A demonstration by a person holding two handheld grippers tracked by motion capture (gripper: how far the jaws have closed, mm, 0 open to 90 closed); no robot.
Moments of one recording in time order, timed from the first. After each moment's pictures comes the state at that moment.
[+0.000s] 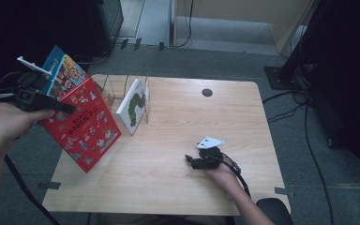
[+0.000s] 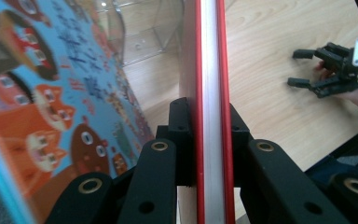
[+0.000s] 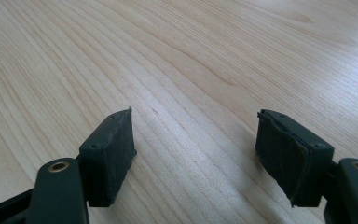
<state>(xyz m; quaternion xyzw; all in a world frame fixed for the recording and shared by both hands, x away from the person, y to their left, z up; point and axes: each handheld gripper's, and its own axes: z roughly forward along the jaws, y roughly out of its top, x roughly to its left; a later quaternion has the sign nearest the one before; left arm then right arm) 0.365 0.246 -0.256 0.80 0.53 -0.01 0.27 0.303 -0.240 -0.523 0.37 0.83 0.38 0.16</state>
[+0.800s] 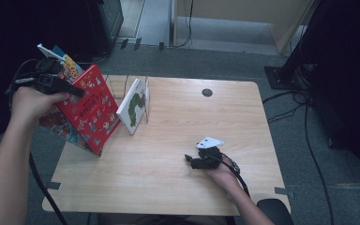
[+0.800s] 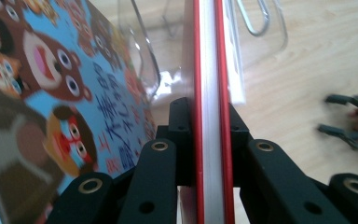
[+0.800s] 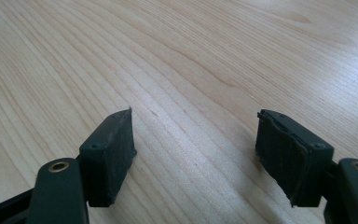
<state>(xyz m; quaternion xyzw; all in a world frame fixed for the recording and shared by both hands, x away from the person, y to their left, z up) 0.428 0.229 -0.270 0.79 0.56 0.03 0.26 0.303 -0.238 -0.523 0.38 0.83 0.38 0.16</state>
